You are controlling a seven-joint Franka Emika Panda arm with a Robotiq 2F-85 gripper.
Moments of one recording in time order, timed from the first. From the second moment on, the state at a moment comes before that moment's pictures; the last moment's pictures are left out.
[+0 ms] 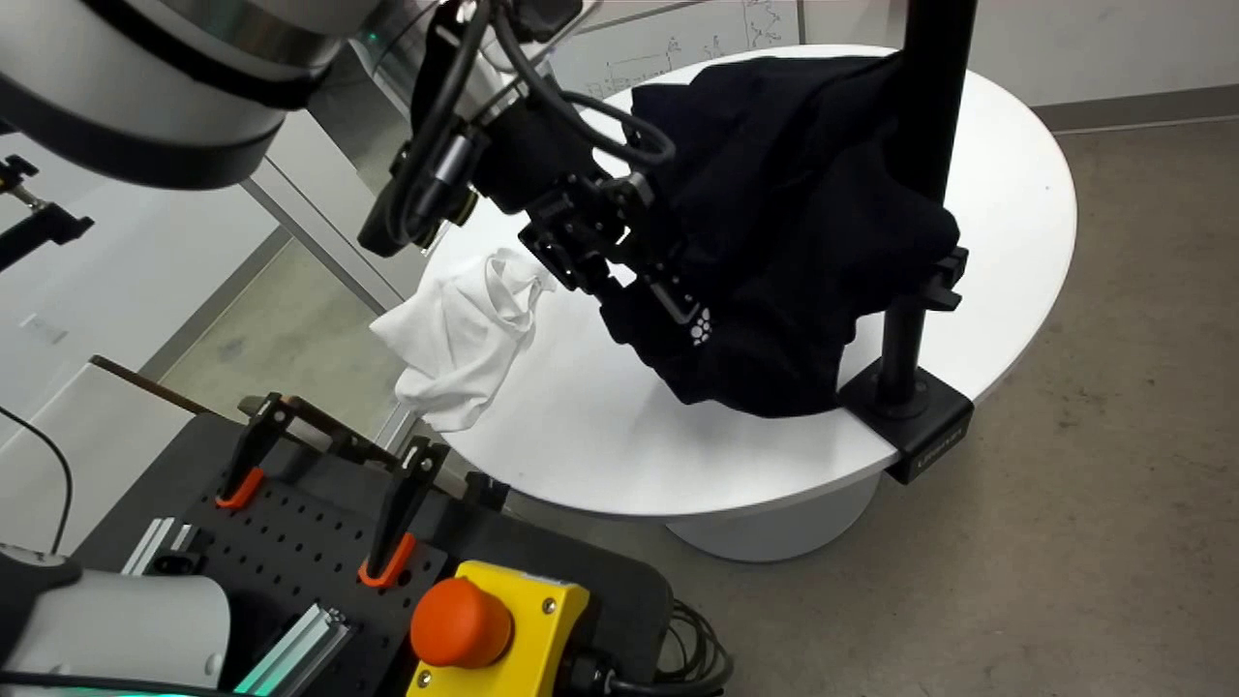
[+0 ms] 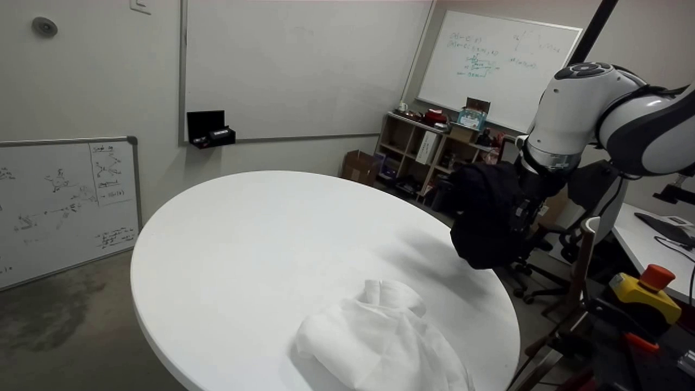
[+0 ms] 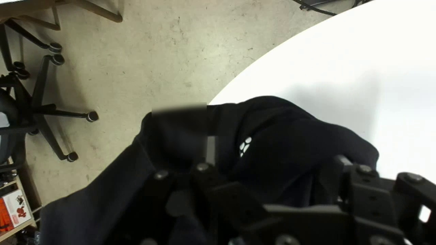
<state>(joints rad) -0.26 0.24 -0.30 -2.56 -1.03 2.74 0.61</state>
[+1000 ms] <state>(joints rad) -0.30 0.23 -0.31 -2.59 -1.00 2.92 0.60</state>
